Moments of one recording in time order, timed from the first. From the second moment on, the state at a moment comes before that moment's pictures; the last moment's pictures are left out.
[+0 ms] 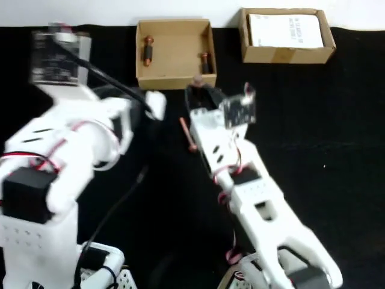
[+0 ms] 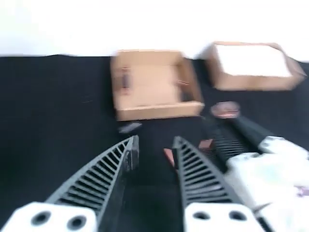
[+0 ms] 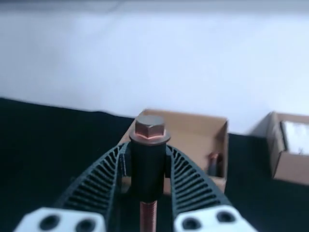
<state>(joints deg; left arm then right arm) 2.1 -42.5 2.4 80.3 9.6 -26.2 -22.2 54.7 -23.1 -1.8</state>
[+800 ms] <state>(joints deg) -6.4 -42.4 64.4 40.2 -5.0 -22.9 42.3 -12.0 -23.2 7.0</state>
